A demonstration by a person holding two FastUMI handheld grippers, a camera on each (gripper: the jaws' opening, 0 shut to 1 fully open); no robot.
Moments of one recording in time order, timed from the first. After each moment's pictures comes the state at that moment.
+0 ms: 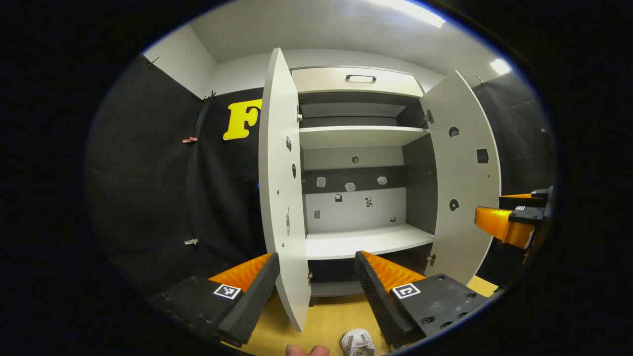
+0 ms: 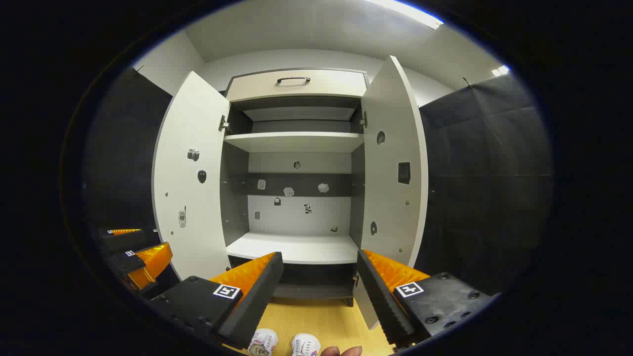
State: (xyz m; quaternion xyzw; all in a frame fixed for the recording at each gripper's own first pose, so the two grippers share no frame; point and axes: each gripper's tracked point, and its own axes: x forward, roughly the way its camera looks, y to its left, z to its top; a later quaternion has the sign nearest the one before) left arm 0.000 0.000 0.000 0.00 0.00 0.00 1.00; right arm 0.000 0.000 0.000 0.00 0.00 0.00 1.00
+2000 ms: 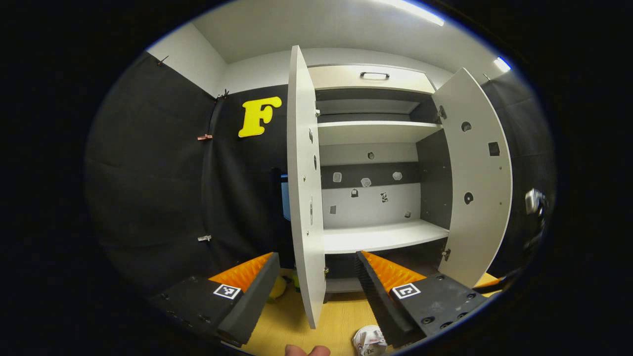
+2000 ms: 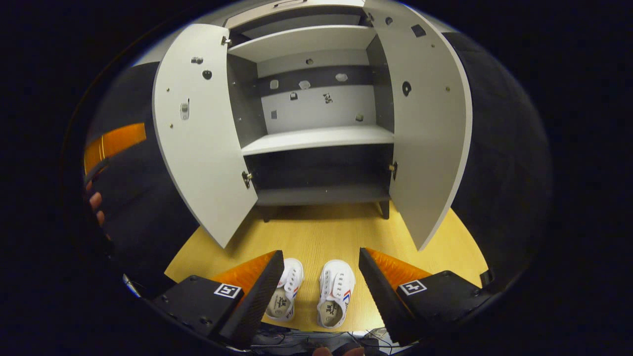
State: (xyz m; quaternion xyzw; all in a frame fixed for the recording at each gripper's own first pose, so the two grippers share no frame) left arm -0.009 0.033 -0.023 0.00 0.01 0.04 1.00; right arm -0.049 0.041 -0.263 0.05 0.29 0.06 0.95
